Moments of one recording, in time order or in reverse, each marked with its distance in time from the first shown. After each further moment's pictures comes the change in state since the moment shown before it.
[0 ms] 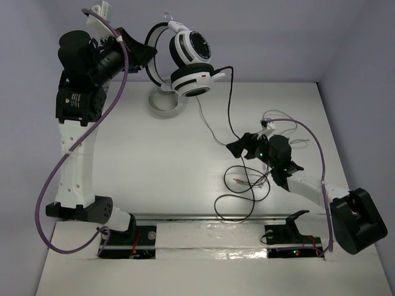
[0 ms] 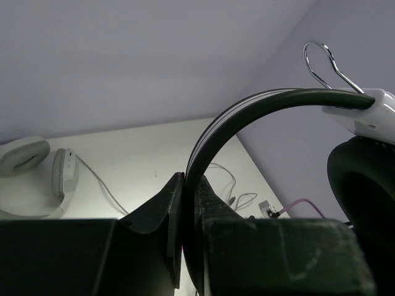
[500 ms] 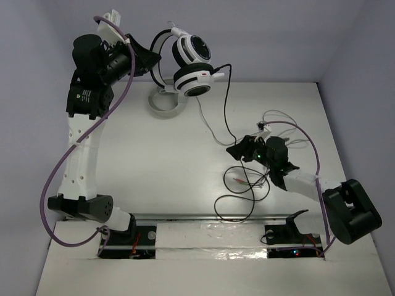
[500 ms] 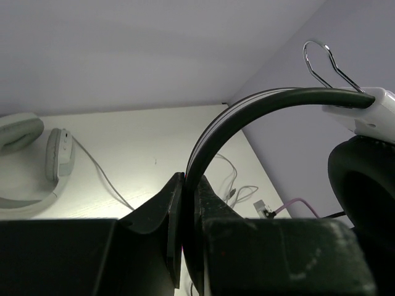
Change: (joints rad) left arm 0.004 0.020 -0.114 0.062 0.005 -0.032; right arm 0.000 0.082 -0.034 0.071 -0.069 0.058
